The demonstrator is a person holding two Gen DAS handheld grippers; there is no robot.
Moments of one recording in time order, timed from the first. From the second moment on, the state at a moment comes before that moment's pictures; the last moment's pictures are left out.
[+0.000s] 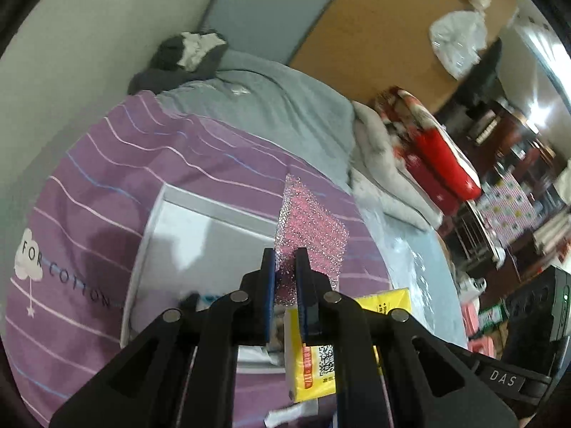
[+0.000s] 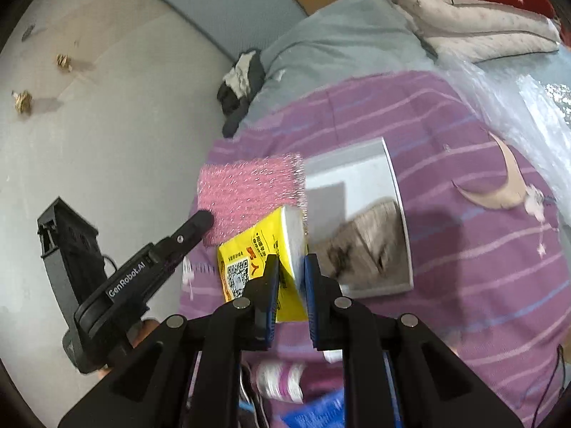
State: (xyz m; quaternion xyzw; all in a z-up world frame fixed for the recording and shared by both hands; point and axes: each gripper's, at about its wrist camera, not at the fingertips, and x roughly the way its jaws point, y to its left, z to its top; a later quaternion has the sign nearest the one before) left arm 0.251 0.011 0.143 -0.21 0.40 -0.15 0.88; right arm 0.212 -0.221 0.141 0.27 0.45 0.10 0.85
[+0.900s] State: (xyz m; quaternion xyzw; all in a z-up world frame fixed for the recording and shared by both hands) left arm 0.301 0.021 0.062 -0.18 0.43 -0.05 0.88; right arm 0.294 -0.221 0.059 0.23 0.42 -0.01 0.88
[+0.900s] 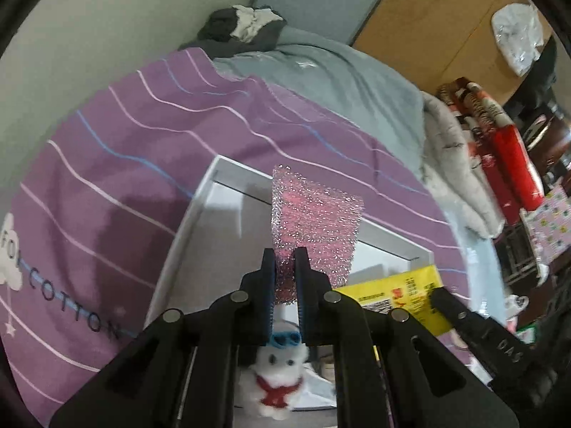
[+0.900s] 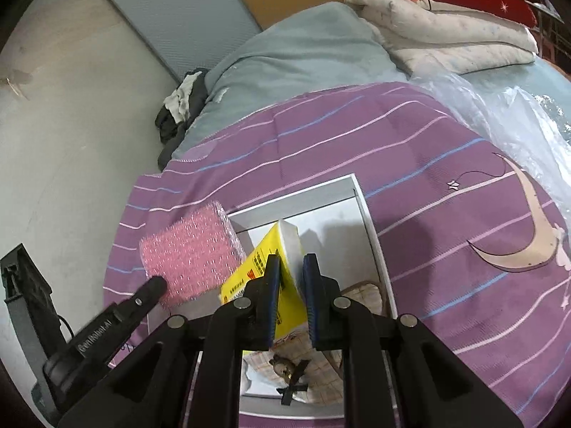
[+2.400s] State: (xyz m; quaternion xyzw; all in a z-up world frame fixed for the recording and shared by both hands) left arm 0.285 0.040 0.033 -0.16 0.50 0.02 0.85; right arm 0.282 -0.205 0.040 0.16 0.45 -0.04 0.88
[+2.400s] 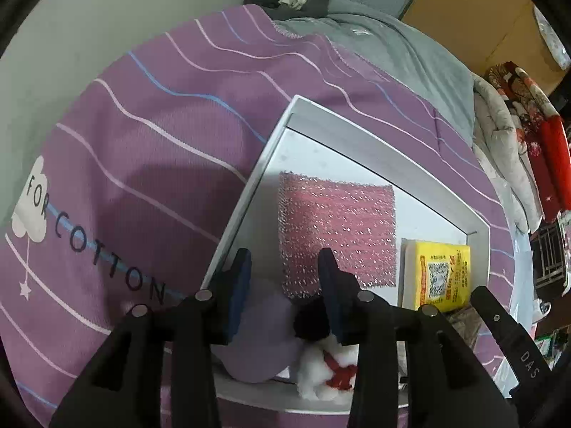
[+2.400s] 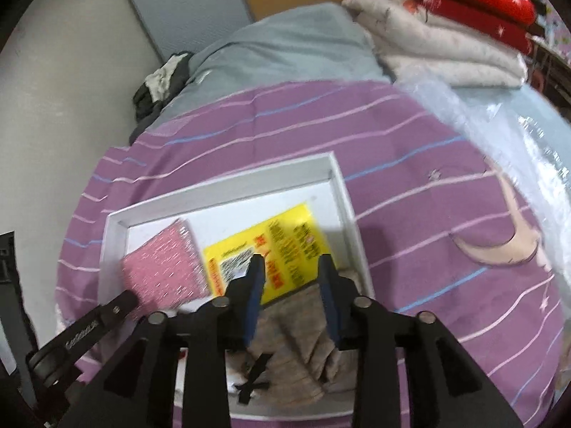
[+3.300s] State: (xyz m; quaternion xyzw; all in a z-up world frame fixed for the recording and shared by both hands) left arm 0.250 -0.014 0.072 -0.07 0.52 -0.04 0.85; right arm 0.228 -0.189 0.080 0.15 0.52 0.01 0.84
